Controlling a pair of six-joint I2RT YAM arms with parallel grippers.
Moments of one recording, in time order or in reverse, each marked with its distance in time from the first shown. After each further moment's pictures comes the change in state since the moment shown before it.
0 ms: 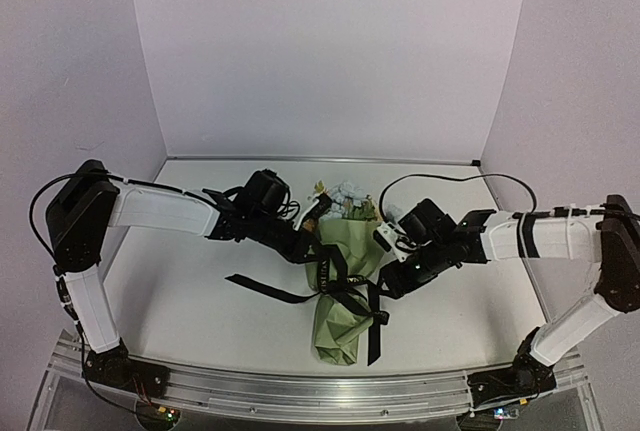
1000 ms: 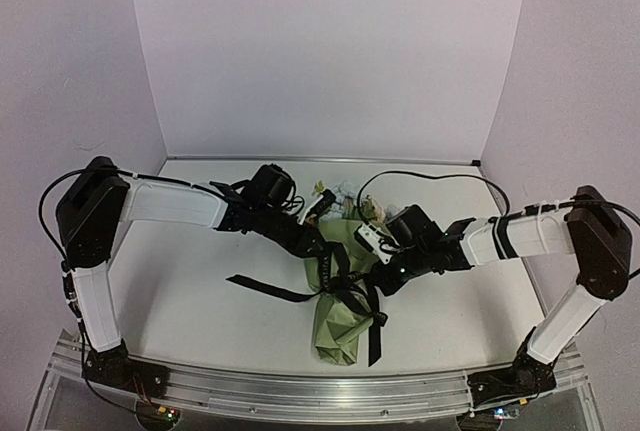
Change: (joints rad) left arm 0.020 0.063 0.096 -0.074 0.024 0.010; right arm 0.003 0.133 -0.029 0.279 0.035 -0.200
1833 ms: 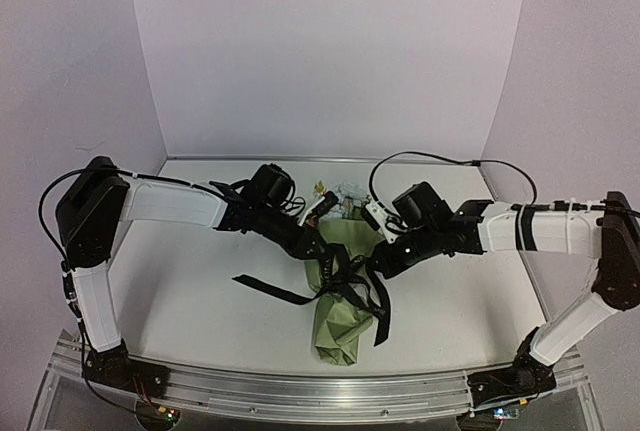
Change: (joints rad) left arm 0.002 0.000 0.000 -0.002 0.086 0.048; right arm 0.005 -0.109 0.111 -0.173 -0.031 0.151
